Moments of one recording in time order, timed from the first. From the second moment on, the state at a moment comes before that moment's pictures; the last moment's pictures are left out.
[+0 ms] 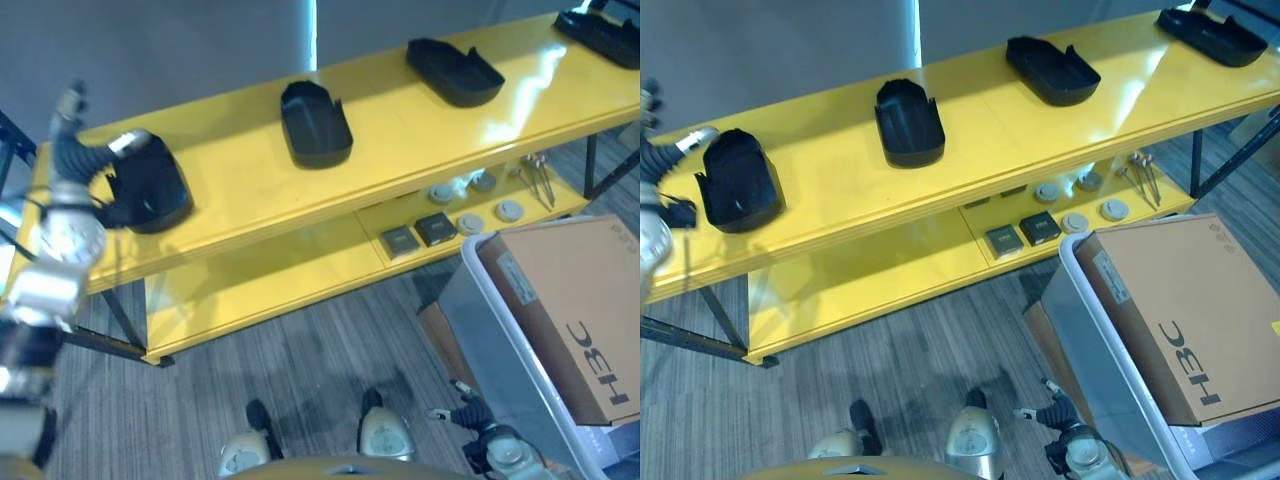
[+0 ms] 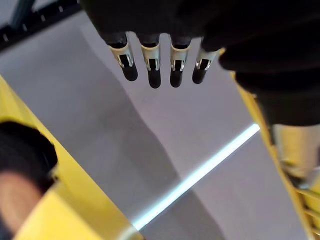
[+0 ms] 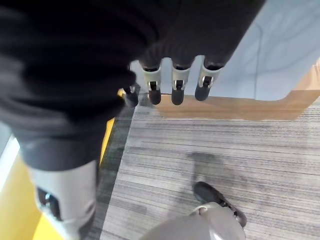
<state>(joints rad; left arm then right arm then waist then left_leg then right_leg) -0.26 0.76 -0.04 -0.12 -0.29 0.04 0.37 0.27 -0.52 0.25 0.54 -0.04 0.02 -0.13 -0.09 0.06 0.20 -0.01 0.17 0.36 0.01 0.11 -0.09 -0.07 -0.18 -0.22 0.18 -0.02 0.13</state>
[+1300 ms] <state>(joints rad) -0.30 0.53 -0.17 0.41 -0.37 -0.08 0.41 0.26 -0.51 0.31 0.63 -0.09 0.00 -0.15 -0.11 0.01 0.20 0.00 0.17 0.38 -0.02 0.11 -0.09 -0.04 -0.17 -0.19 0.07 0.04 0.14</state>
